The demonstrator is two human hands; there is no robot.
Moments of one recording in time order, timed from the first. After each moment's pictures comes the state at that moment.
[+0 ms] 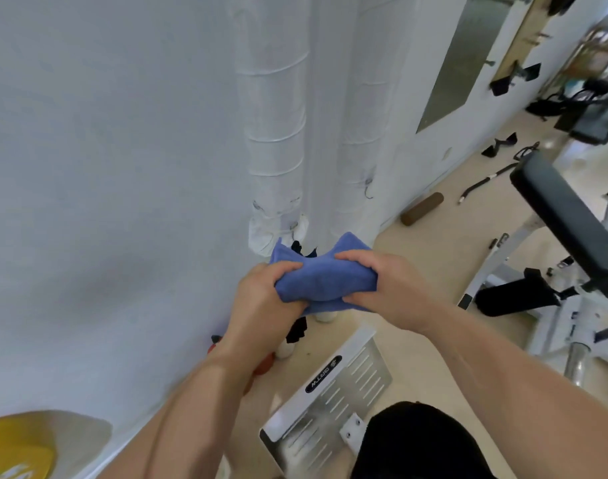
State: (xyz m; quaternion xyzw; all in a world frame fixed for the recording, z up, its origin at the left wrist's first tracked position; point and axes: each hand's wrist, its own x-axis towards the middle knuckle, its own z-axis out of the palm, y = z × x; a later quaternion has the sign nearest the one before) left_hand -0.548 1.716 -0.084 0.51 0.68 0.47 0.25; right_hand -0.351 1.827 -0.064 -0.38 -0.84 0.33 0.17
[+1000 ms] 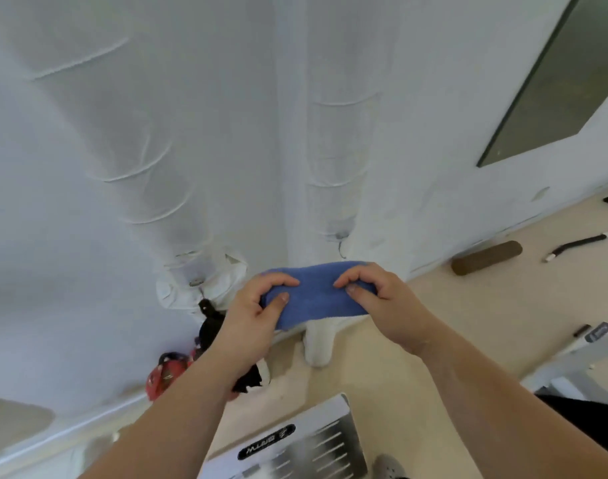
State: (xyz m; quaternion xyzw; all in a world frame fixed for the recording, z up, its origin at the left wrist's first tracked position) left_hand -0.445 1.992 -0.161 0.36 0.73 0.53 0.23; right_hand -0.278 2.155 -0.141 -0.27 -0.79 0.52 0.17
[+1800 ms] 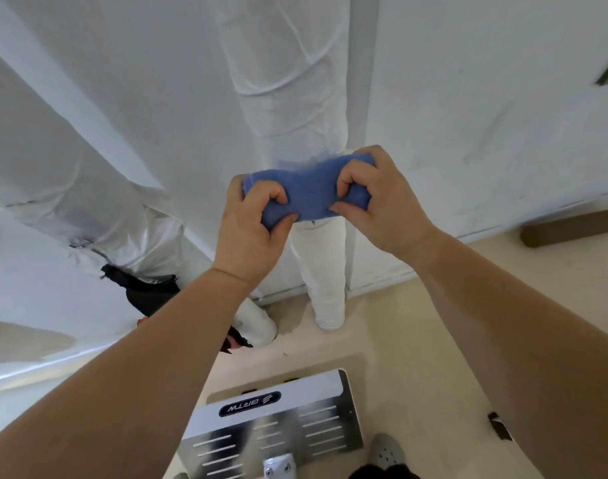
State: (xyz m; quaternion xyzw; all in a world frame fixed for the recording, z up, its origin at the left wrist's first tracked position) left_hand -0.457 2.168 -0.258 0.42 0.79 0.42 -0.12; right_hand -0.343 2.358 -0.254 -0.08 -0.88 0.36 0.28
